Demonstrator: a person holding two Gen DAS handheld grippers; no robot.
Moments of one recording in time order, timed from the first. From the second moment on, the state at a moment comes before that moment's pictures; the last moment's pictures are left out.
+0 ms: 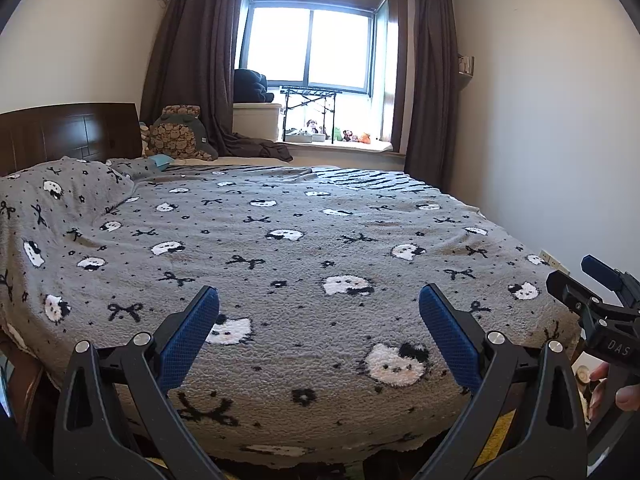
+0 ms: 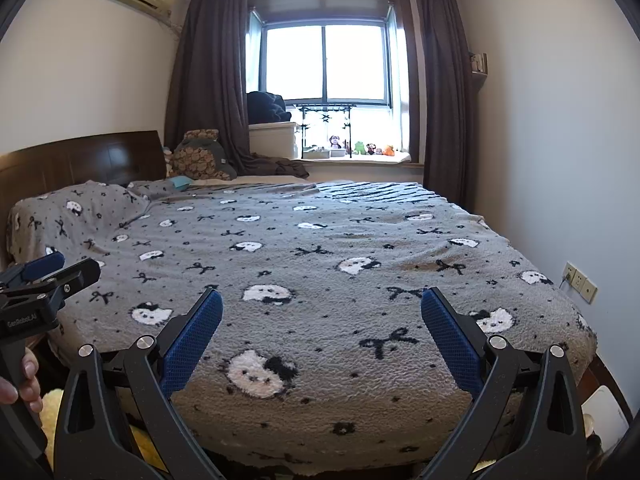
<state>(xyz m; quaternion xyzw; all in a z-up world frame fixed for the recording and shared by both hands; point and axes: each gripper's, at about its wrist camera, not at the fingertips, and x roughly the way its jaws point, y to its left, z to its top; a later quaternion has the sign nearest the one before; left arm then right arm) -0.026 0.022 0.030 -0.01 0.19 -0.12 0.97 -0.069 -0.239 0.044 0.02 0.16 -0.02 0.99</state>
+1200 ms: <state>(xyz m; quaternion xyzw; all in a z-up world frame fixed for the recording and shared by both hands) -0.027 0.019 0.029 -0.01 0.19 -0.11 0.97 -0.063 -0.237 0.039 0.01 0.17 -0.01 0.99</state>
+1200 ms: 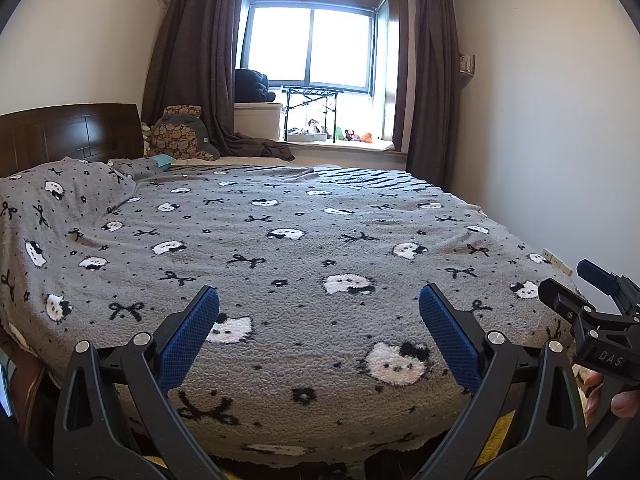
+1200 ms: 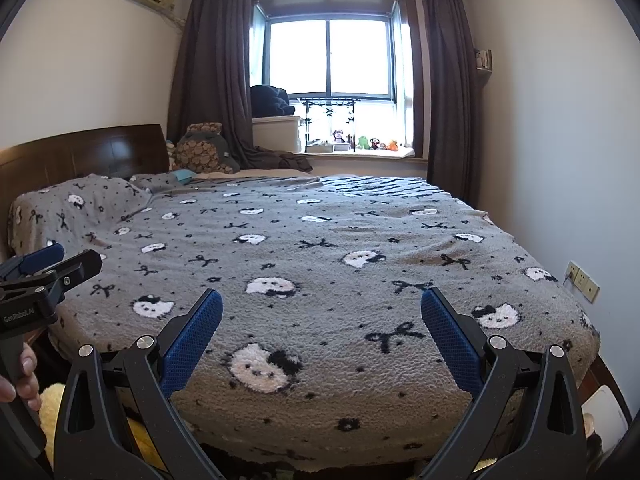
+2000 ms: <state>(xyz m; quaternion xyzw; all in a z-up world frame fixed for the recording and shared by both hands) -0.026 0.023 0.028 -0.01 0.20 -0.10 0.98 -0.064 -0.238 0.036 0.01 0.17 -0.01 0.98</state>
